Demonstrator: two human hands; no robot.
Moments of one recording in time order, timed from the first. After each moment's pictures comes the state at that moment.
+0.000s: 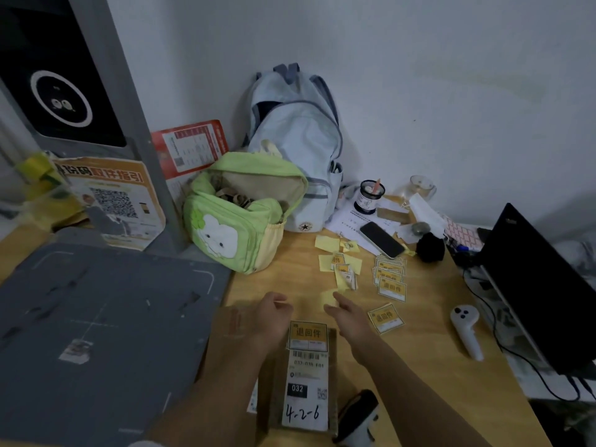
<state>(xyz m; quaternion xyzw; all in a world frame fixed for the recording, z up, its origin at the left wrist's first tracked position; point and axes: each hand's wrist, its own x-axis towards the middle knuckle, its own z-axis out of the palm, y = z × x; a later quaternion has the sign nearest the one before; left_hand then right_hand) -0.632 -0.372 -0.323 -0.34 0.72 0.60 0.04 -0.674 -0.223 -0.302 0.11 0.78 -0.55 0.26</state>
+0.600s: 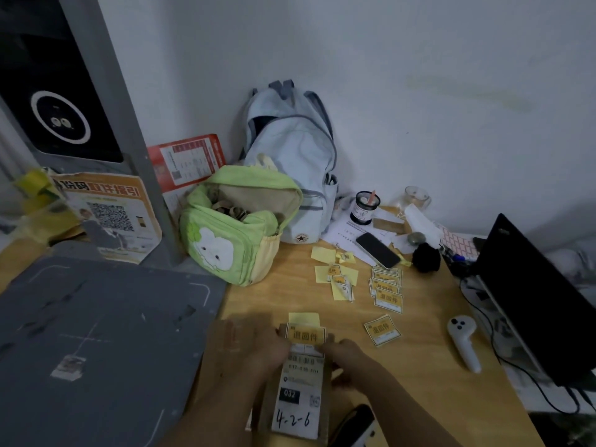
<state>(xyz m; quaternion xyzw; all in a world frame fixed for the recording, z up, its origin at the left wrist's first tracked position) -0.617 -0.364 -0.320 -0.32 0.76 0.54 0.18 -0.659 -0.210 -0.315 0.16 0.78 -0.45 0.40</state>
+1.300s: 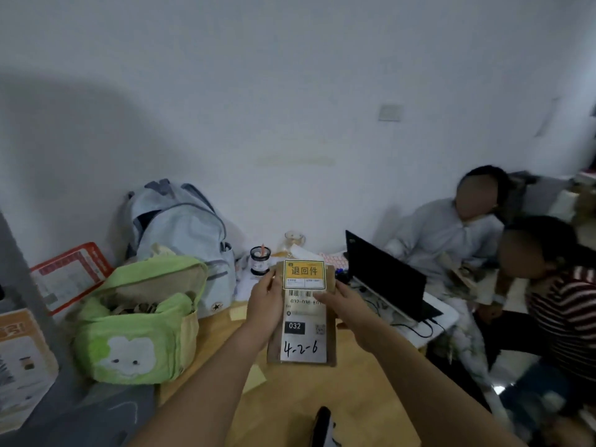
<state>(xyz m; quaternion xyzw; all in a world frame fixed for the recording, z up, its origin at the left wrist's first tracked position) -0.619 -0.309 -0.125 0.01 0.76 0.65 -0.01 -0.584 -0.159 -0.122 0.13 0.77 -0.62 0.04</state>
